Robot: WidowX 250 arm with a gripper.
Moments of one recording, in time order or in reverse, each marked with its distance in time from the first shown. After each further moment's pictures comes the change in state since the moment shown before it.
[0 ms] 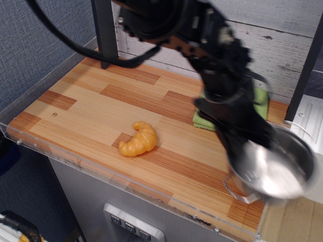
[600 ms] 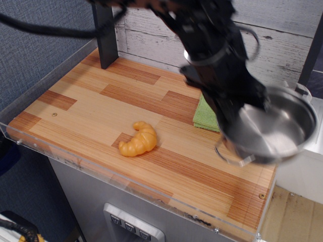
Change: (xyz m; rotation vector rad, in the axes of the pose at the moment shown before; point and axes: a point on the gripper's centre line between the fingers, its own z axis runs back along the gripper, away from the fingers) arm 0.017 0.027 0.054 0.000 -0.112 0.075
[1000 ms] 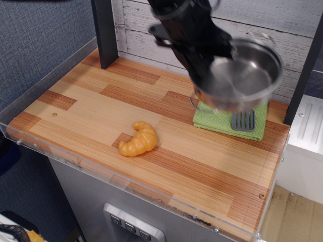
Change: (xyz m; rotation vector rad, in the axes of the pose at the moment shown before) arm 0.029 0.054 0.027 0.079 -0.083 0.097
